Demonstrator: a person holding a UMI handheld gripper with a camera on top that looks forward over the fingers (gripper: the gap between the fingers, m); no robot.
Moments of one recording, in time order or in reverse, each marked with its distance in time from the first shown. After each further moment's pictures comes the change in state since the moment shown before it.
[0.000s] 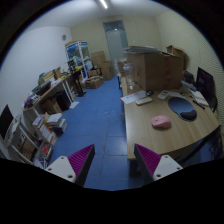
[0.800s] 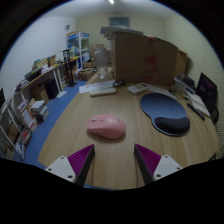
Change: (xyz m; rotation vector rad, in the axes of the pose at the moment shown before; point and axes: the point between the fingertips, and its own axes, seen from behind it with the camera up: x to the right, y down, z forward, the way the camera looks) arm 0.275 0.008 0.144 -0.036 0.046 -0.152
